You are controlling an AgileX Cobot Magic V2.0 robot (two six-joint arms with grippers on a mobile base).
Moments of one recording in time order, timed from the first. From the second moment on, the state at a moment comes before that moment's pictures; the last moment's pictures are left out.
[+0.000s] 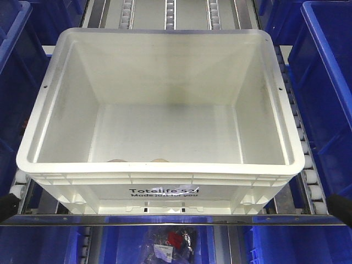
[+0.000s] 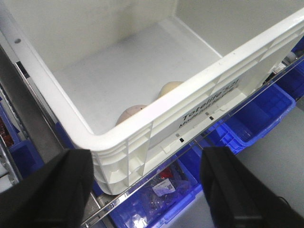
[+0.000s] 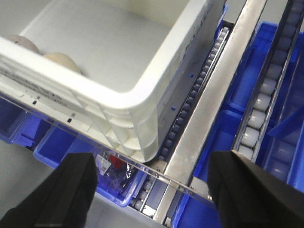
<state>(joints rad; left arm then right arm) -0.61 0.48 -0.74 0.00 0.94 0.04 0.56 0.45 -0.69 -0.15 1.02 0.04</state>
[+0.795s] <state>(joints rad) -0.61 0.48 -0.74 0.00 0.94 0.04 0.56 0.42 -0.67 -0.08 1.12 -0.01</state>
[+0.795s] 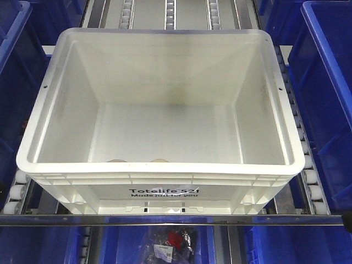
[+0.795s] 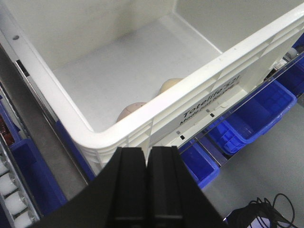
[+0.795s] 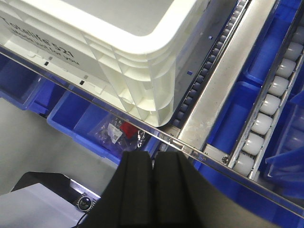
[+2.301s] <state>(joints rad) -0.05 -0.01 0.03 -0.05 0.03 0.07 0.56 0.42 -0.67 -0.08 1.13 -0.01</state>
